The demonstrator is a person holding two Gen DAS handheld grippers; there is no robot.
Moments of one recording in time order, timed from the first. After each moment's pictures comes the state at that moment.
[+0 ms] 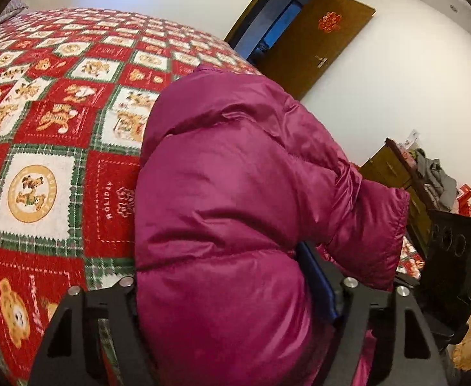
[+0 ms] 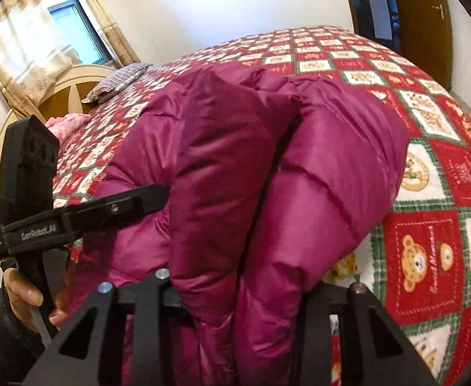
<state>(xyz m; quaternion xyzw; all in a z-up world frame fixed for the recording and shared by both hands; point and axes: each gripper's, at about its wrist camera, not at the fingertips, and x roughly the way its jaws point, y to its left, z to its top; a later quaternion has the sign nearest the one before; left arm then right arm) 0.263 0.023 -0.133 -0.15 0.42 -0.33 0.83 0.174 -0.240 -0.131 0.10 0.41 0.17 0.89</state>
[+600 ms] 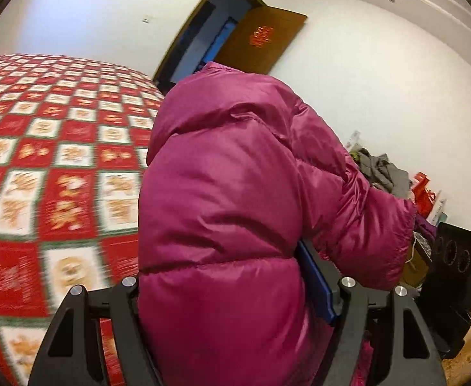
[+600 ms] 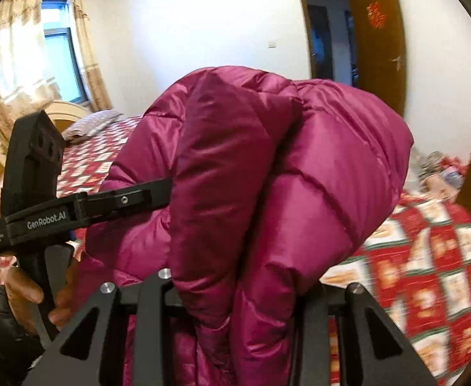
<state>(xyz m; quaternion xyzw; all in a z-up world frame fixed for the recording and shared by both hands) 0.247 -0.094 -0.039 -0.14 0.34 -0.44 0.82 0.108 -0.340 -0.028 0.05 0.30 0.05 0.95</state>
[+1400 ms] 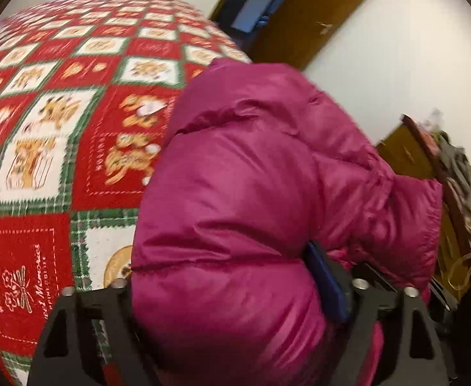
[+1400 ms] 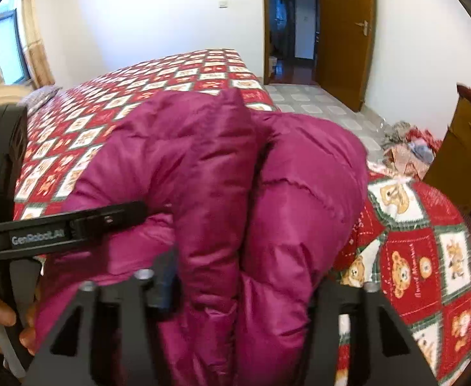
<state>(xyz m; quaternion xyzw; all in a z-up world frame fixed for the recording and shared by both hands) 0.319 -0.241 -0.157 -0.11 0.48 -0.29 0.82 0.215 -0.471 -0.122 0.04 0.39 -0.03 0.92</state>
